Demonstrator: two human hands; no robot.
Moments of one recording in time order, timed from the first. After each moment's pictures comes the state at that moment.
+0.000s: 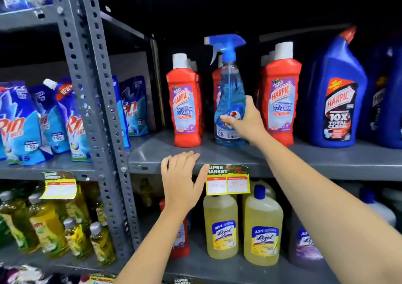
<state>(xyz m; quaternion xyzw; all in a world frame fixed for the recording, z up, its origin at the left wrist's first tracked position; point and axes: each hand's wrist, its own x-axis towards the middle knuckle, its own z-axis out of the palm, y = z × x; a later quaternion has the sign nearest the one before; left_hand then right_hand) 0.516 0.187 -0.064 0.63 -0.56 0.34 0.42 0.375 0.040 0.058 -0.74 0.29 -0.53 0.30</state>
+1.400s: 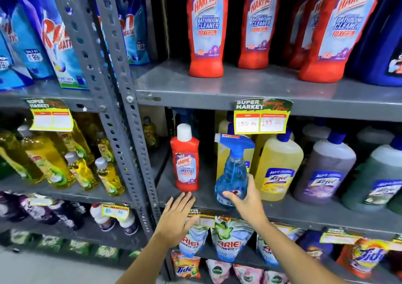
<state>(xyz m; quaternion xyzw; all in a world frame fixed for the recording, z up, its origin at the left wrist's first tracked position) 0.588 0.269 -0.356 0.73 -0.68 -0.01 0.12 0.369 0.156 -0.265 -0.71 0.38 -0.38 0.44</state>
